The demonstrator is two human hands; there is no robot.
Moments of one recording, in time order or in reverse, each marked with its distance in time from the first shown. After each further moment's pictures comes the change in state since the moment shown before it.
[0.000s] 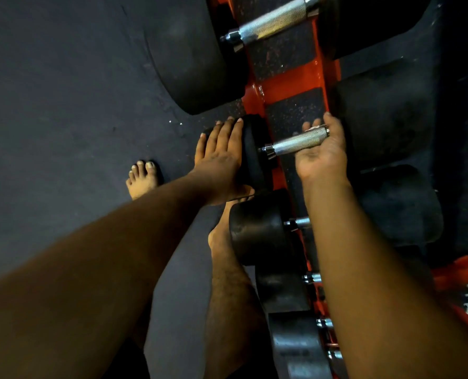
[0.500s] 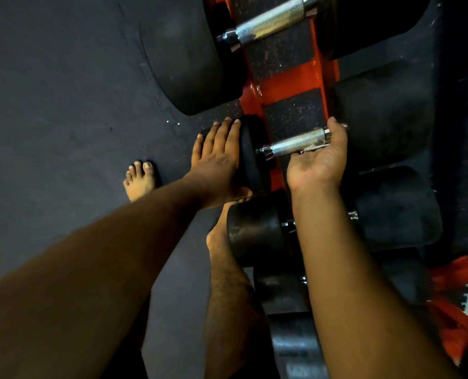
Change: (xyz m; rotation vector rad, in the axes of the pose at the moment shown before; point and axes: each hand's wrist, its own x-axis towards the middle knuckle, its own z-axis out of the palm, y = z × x) left_hand 0.001 0.001 0.001 0.006 -0.002 -0.013; right_hand -0.009 0.011 -0.003 0.082 -0.015 -0.044
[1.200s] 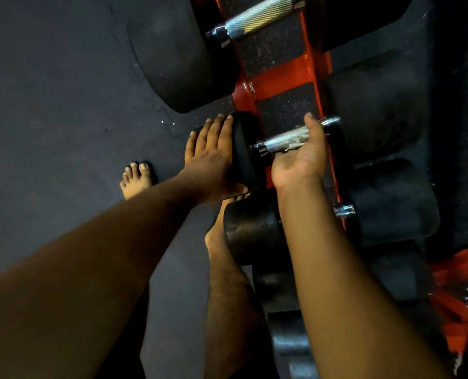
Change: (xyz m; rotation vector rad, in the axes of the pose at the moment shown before) left_hand -0.003 0.005 0.000 0.009 0.037 -0.019; right_hand -0.005 0.015 -0.003 -0.022 0.004 0.071
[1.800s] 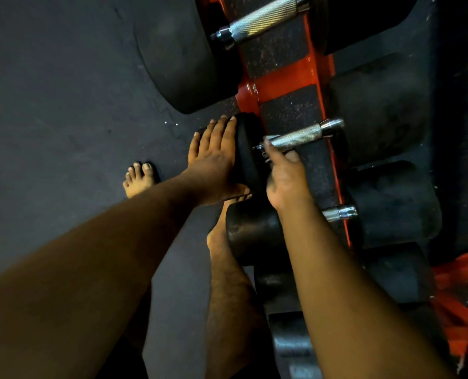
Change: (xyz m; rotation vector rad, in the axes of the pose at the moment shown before) left_hand 0.001 -0.003 -0.002 -0.006 -0.029 0.010; right_hand 0.005 0.037 -0.034 -0.513 -0.125 0.040
